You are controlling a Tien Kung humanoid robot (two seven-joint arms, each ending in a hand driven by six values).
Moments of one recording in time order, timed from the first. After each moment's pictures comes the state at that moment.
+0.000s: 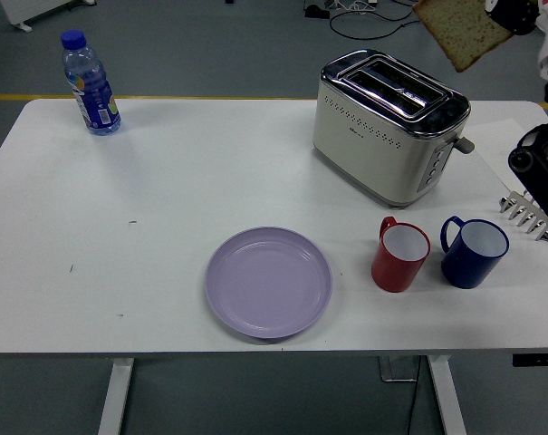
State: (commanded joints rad) left arm -0.08 0.01 -1.16 -0.18 1.13 0.06 0.27; right arm 0.96 -0.34 0.91 1.18 -1.87 -0.51 -0.32
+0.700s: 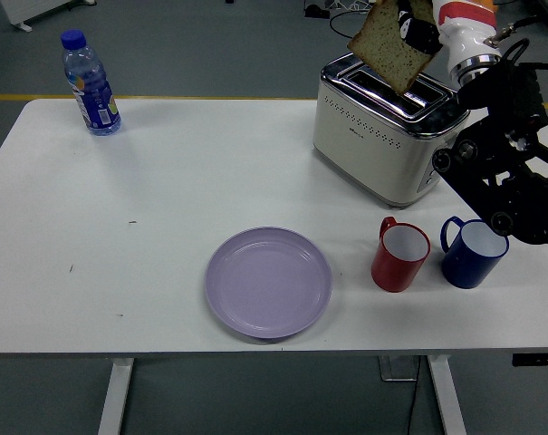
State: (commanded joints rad) left arm -0.08 0.02 -1.16 -0.18 1.15 0.07 0.27; right arm 1.07 -0.17 0.78 0.89 -1.91 -0.53 -0.28
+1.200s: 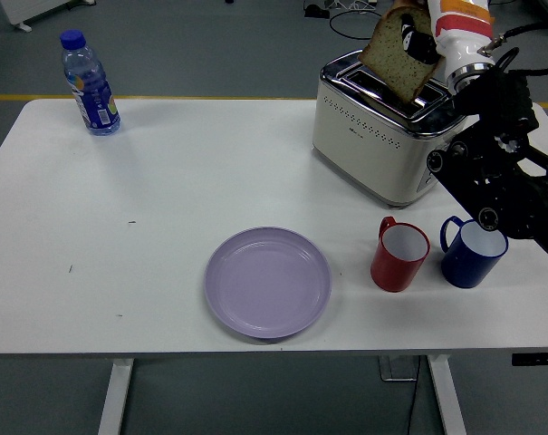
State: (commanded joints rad) left arm -0.08 0.02 -1.16 -0.18 1.15 0.07 0.27; right arm 1.09 -0.13 0.77 0.76 -1.93 -0.53 -0.25
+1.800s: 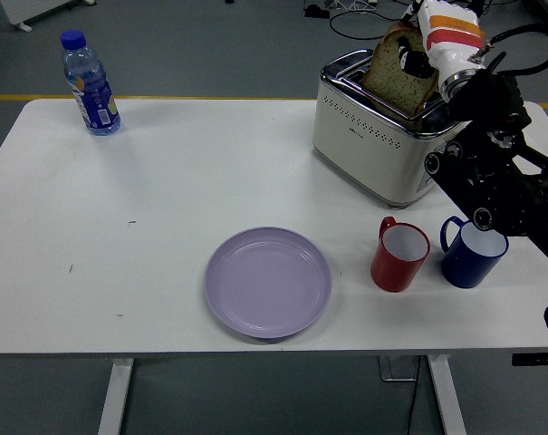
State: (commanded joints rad) left arm -0.09 0.02 -1.15 -0.18 1.14 0.07 0.26; right arm 1.10 -0.11 0.77 0.69 -1.98 -0.38 -0.29
